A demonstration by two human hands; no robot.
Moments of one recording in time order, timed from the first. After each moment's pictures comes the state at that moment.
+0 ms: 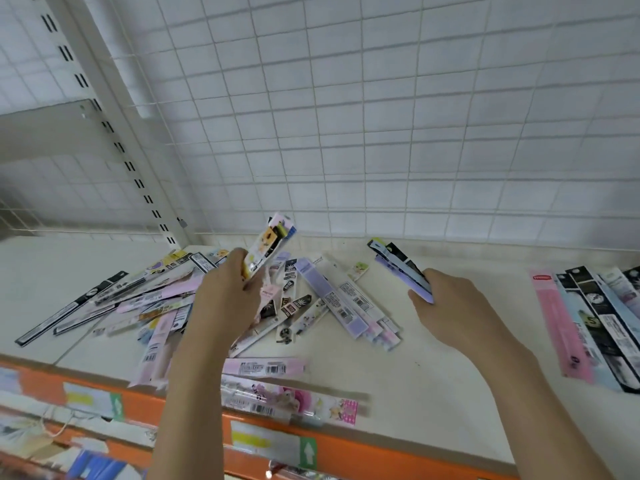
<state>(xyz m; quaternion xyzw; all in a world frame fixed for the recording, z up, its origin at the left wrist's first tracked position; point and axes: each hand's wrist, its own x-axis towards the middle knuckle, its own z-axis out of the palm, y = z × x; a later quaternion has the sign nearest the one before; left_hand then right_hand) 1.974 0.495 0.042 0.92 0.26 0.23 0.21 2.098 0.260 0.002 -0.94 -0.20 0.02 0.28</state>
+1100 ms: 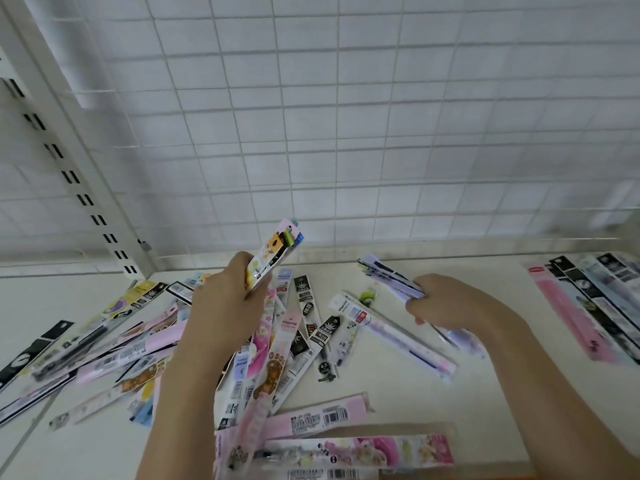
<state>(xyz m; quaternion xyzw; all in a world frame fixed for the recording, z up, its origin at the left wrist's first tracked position) 2.004 0.587 0.037 0.94 0.13 0.19 0.25 2.108 0.333 0.023 -0.95 -0.10 0.19 0.22</state>
